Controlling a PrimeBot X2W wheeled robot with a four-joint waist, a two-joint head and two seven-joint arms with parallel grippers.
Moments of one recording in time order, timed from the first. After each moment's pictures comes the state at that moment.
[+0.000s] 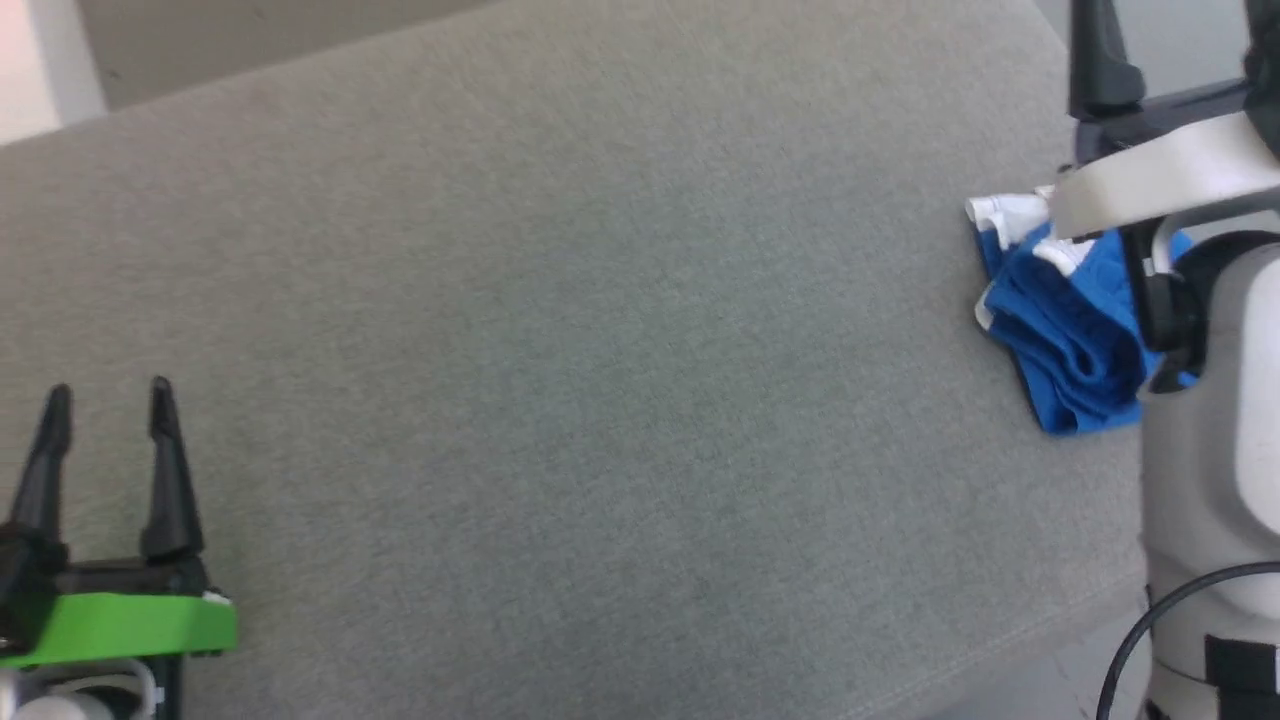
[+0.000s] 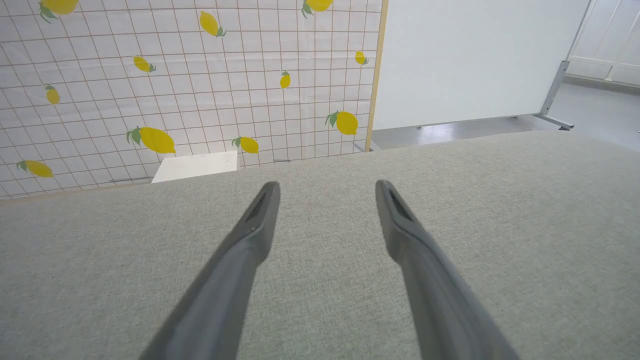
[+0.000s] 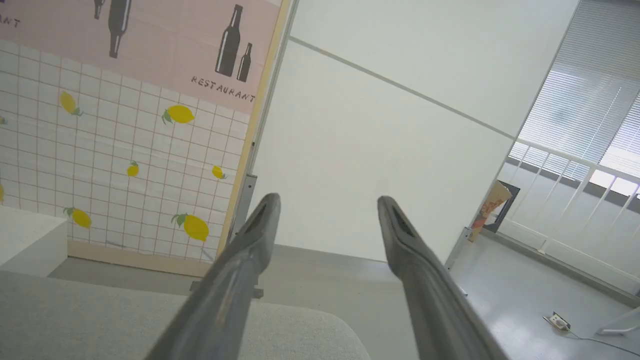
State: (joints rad) left arm 0.02 0.27 0.19 -0.14 -0.24 -0.09 -0.24; right arm -0.69 -0.08 -0.05 0.04 -0.12 0.13 -0.02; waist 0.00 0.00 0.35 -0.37
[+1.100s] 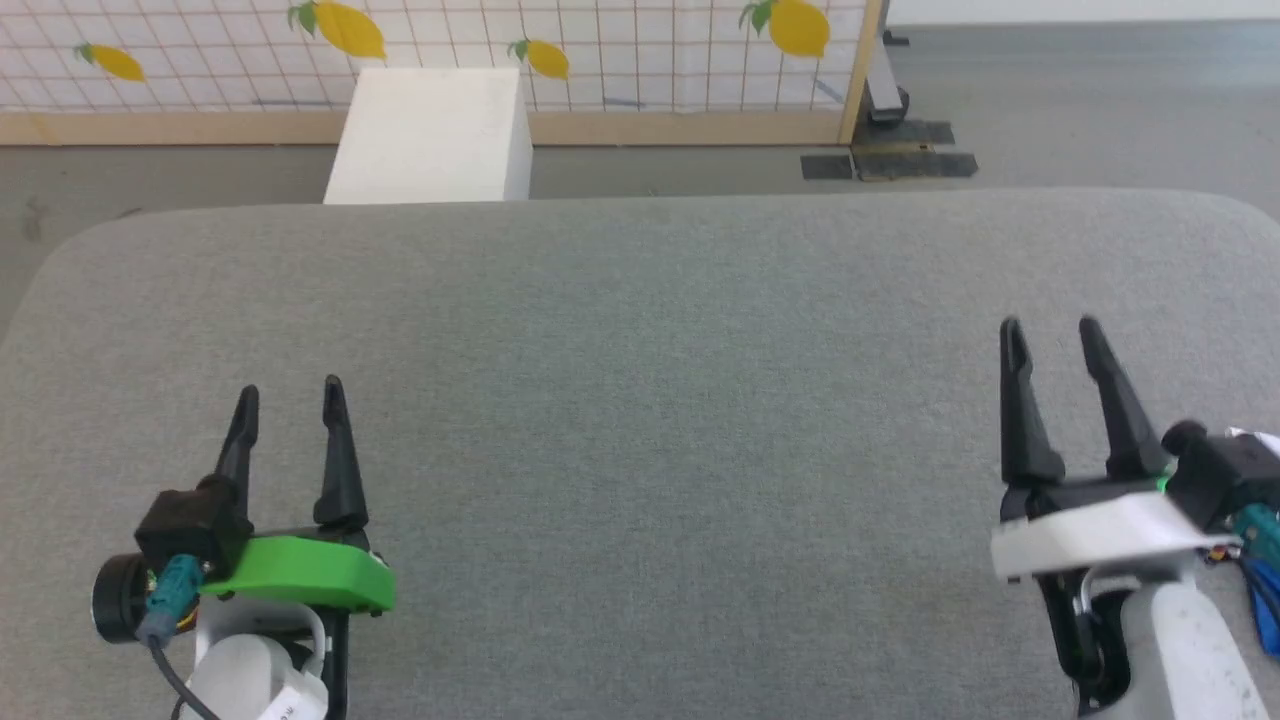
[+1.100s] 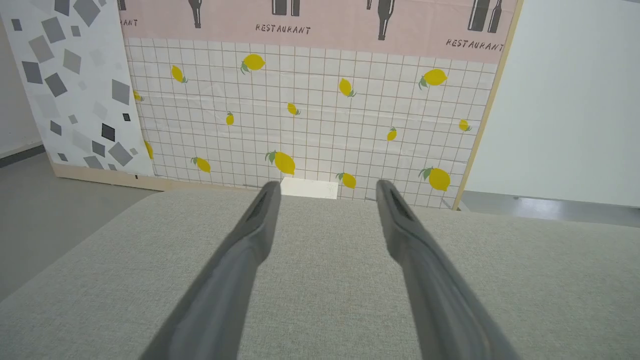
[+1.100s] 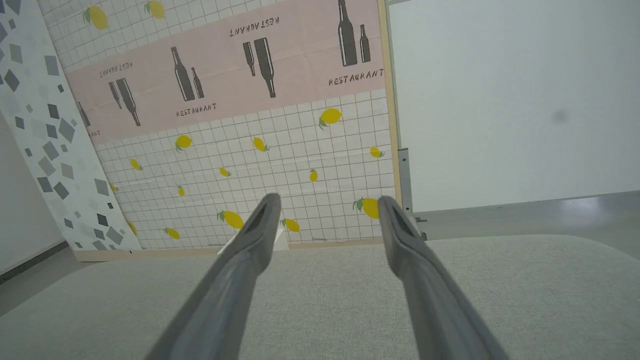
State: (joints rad) left arm -0.13 0.09 0.08 0.12 -0.16 -0.06 -0.26; right arm -0.17 -0.05 -0.04 0.13 0.23 0.13 -0.26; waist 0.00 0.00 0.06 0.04
